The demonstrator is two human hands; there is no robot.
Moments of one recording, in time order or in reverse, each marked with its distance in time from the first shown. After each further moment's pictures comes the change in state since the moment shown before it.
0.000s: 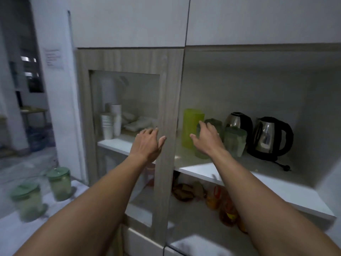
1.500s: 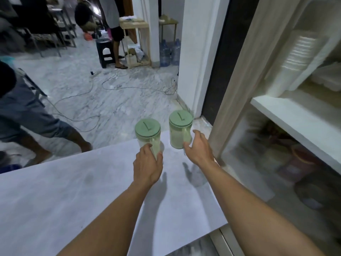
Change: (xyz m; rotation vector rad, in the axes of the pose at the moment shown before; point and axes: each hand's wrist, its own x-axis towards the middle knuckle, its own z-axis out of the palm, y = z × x) left_hand -0.182 -0.506 0.127 -0.032 -0.010 -1.185; right_hand 0.001 -0.390 0.571 0.344 -0.783 -0.356
